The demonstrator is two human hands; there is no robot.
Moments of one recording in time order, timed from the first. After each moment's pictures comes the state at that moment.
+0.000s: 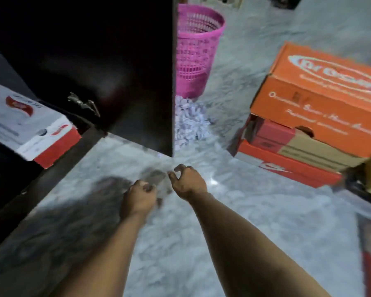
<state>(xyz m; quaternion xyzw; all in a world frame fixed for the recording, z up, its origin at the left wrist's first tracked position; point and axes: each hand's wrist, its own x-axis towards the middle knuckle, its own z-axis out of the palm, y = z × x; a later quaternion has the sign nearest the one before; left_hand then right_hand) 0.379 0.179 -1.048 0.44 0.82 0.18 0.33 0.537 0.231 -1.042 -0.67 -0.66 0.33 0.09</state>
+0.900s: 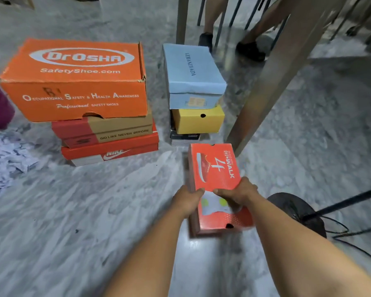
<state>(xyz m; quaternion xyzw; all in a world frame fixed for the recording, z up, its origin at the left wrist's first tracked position) 0.868 0.026 -1.012 0.64 0.49 -0.06 0.59 1.043 -0.084 -1.018 -0.93 -0.11 0.32 0.14</state>
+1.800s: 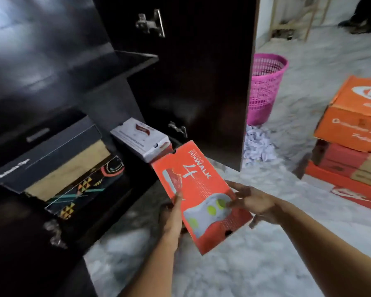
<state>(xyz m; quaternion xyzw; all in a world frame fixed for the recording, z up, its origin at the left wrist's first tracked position) 0.318 0.039 -0.941 0.14 0.75 0.48 0.44 0.551 0.137 -0.908 -0.49 -0.60 0.63 0.08</state>
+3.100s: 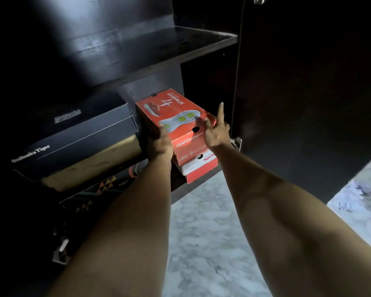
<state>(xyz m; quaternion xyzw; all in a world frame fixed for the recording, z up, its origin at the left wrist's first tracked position) 0.108 0.240 -0.862 0.05 0.79 0.55 0.25 0.215 0.343 -0.886 -0.46 -0.66 0.48 0.35</state>
